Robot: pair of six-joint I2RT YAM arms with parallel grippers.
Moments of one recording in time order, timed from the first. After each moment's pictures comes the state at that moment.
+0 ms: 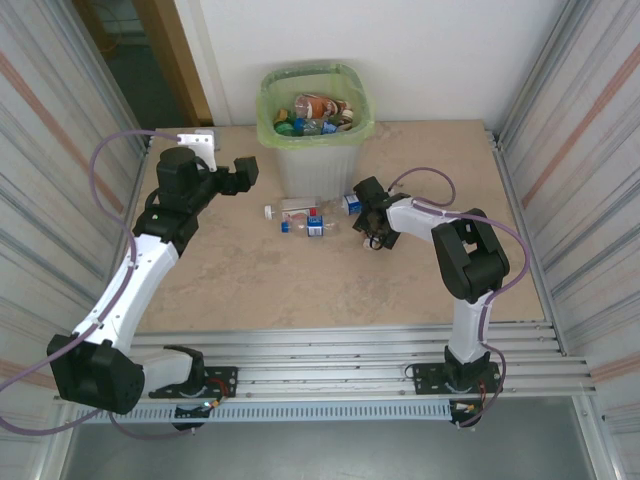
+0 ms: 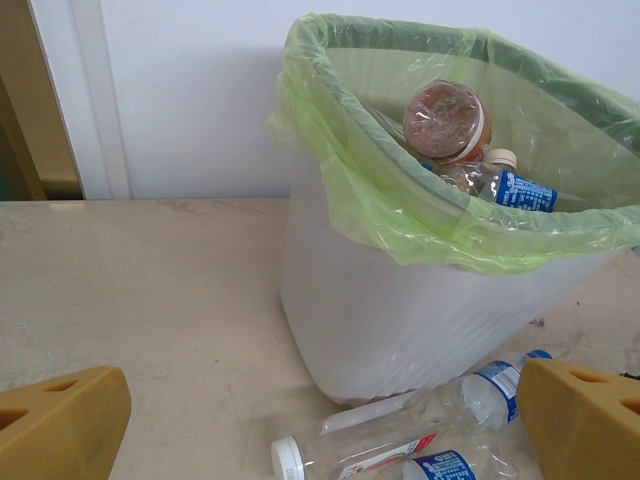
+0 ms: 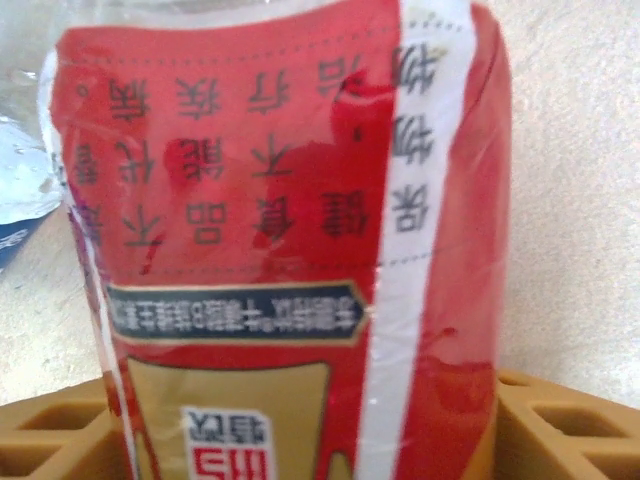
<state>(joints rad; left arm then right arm) -0.24 1.21 1.13 -0.21 0.06 -0.19 0.48 1.94 1.26 -0.53 0.21 0.99</state>
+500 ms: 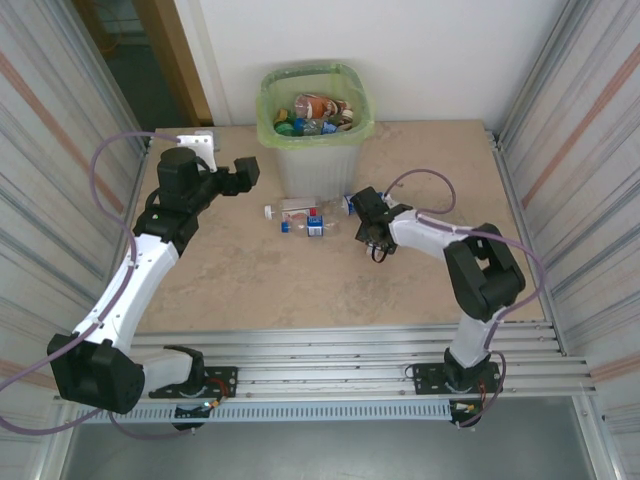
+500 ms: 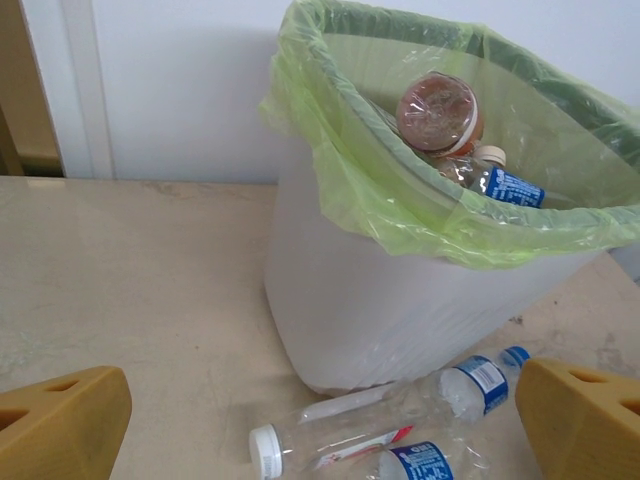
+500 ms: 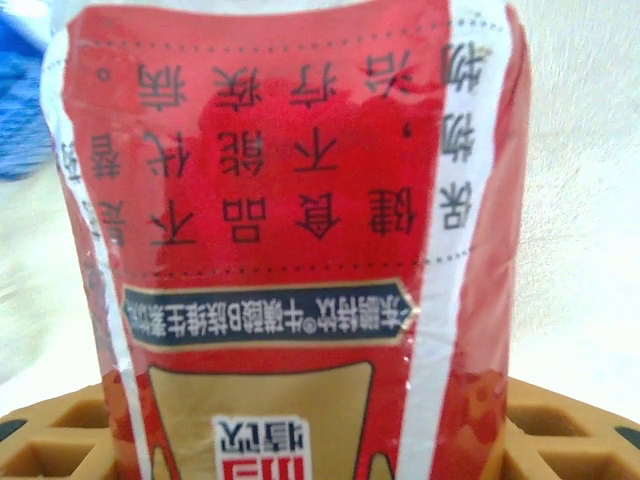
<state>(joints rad) -0.24 1.21 1.13 -0.23 0.09 -0.25 0.58 1.75 1.12 -0.52 0.32 0.90</state>
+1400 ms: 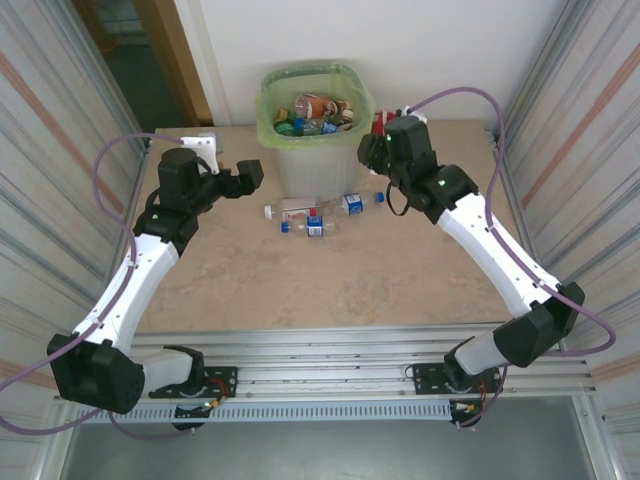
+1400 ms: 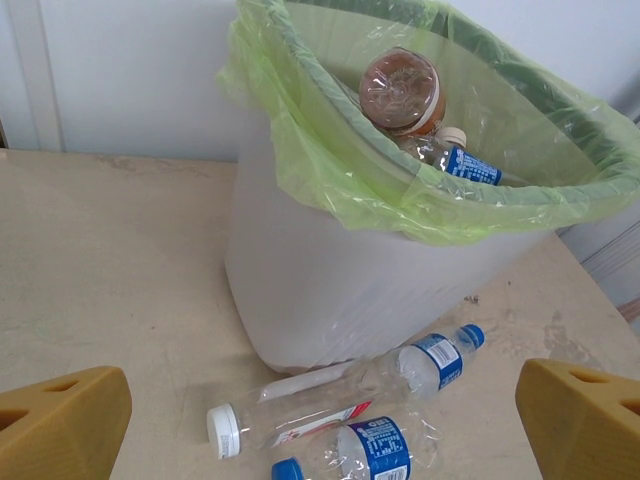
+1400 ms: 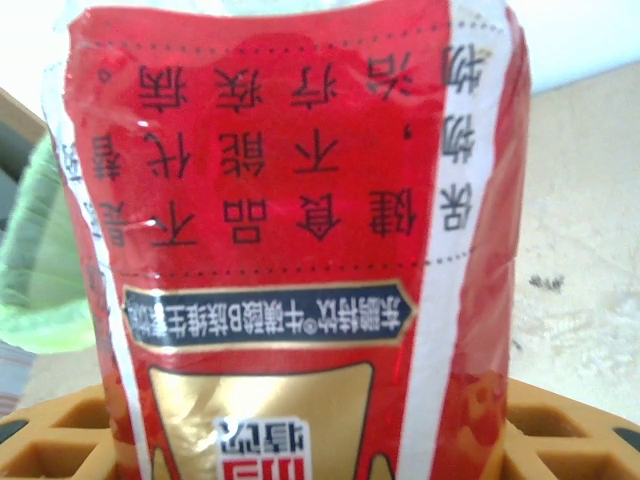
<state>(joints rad) -0.24 1.21 1.13 -0.26 0.17 -0.29 0.55 1.48 1.62 -0.62 0.31 0.63</state>
